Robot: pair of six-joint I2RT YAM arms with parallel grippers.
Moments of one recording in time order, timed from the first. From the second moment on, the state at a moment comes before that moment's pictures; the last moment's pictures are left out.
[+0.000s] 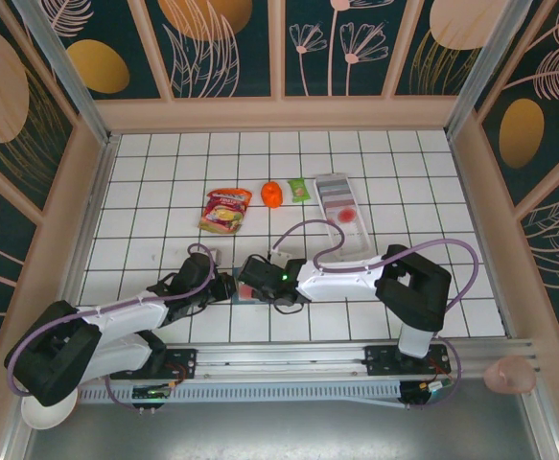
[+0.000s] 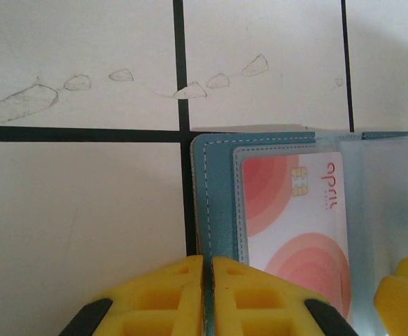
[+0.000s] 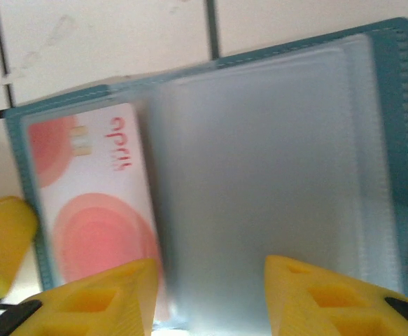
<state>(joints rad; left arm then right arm) -0.65 1.16 0.23 0.10 0.13 -0.80 1.22 1.77 1.05 -0.45 0.23 1.28</state>
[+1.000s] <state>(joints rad) -0.65 1.14 0.21 0.11 0.13 -0.80 1.26 1.81 1.10 -0.58 0.30 1.26</state>
